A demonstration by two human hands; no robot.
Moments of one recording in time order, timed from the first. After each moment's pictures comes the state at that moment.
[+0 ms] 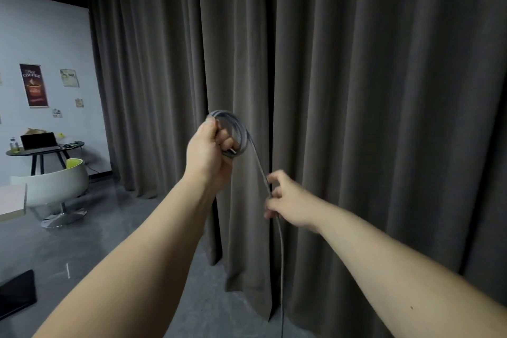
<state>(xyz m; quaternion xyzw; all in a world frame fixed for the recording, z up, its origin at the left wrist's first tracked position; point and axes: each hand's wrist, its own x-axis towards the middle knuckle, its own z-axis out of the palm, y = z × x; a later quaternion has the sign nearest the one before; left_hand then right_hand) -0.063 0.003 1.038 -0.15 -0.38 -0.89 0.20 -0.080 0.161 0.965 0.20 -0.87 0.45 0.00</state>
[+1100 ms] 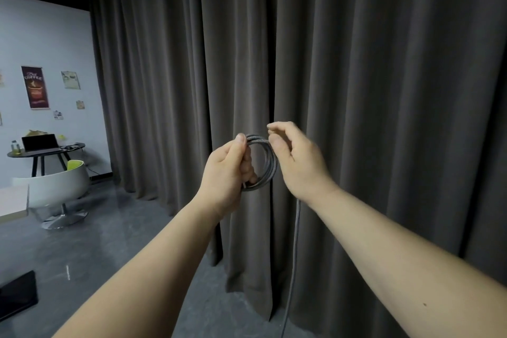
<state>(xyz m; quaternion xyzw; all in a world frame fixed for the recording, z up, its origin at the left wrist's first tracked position) -0.014 0.016 1.013 -0.22 -0.59 -0.75 0.20 -0.037 0.152 1.022 0.29 -0.75 0.48 0.36</state>
